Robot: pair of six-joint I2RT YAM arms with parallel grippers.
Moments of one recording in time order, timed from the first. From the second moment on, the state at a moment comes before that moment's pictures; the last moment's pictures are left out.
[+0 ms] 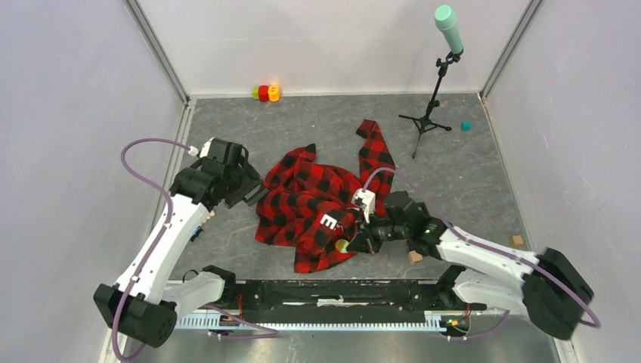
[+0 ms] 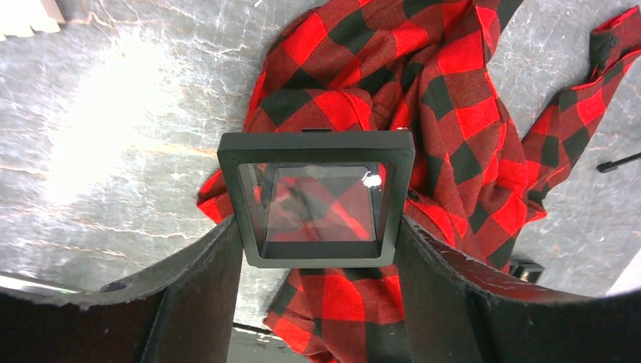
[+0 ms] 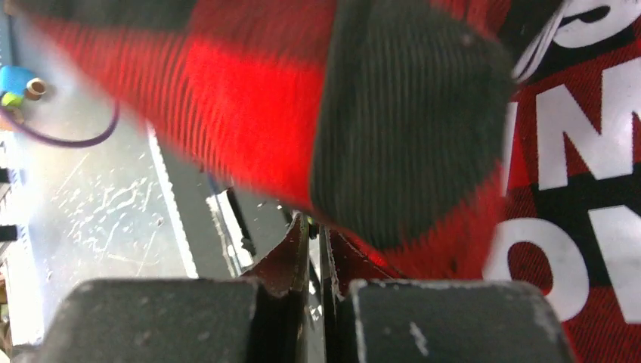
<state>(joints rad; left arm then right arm) -0.33 1.07 1.10 -1.00 -0.21 -0.97 0.80 1.00 0.44 -0.03 -0.57 0.25</state>
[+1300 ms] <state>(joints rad) -0.70 0.76 0.47 0.03 0.15 -0.47 0.40 1.41 0.84 0.17 -0.67 0.34</state>
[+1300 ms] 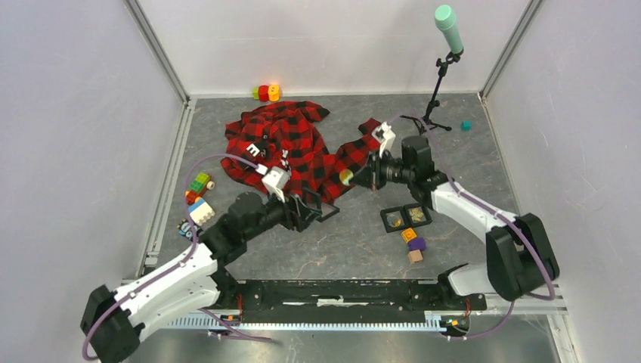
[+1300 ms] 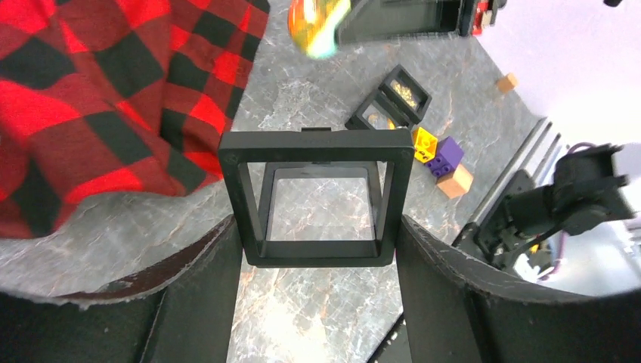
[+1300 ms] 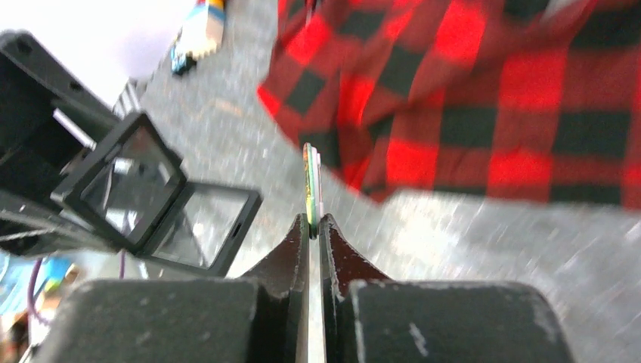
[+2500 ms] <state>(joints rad) -1.07 1.53 0.09 1.26 0.05 0.10 0.48 1.24 0.52 -0.06 -0.79 0.23</state>
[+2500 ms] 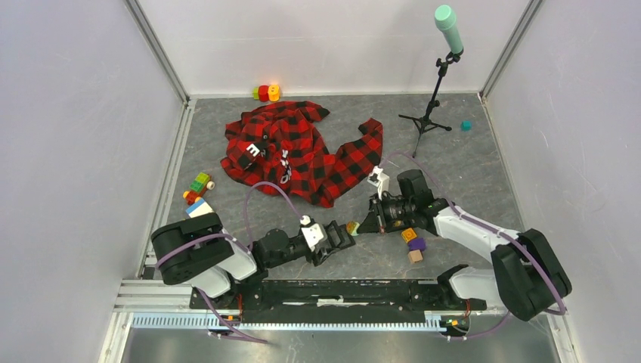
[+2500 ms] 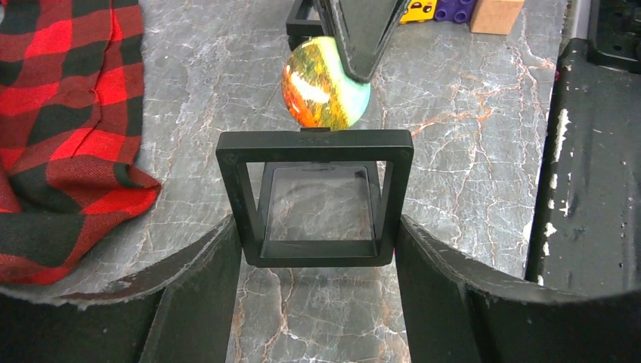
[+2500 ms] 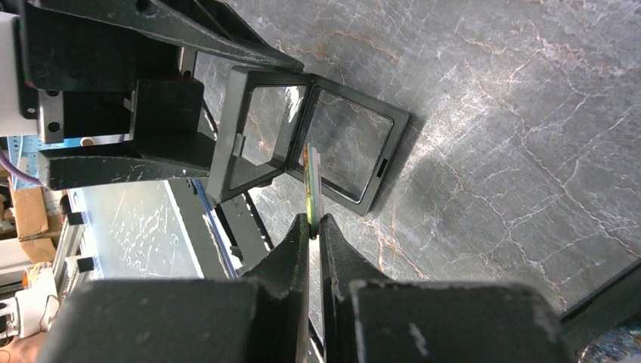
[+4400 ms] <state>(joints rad) -1.07 1.57 0.09 1.29 0.14 0.16 0.61 1.49 0.54 0.07 -0.80 0.32</state>
